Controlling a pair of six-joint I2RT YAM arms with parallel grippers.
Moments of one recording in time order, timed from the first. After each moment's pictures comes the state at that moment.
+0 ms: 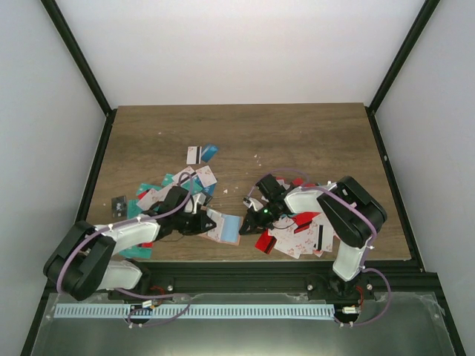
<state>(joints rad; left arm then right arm) -0.54 1.31 0.39 -0.01 0.54 -0.71 0.67 1.79 0.81 -0.24 -0.79 0.49</state>
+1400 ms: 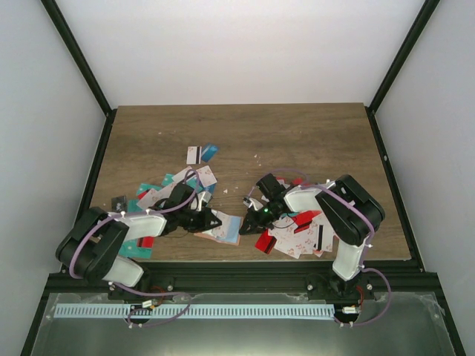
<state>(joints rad) -0.54 1.45 0.44 0.11 0.60 -0.71 0.66 1.81 0.82 -0.25 -0.83 0.48</state>
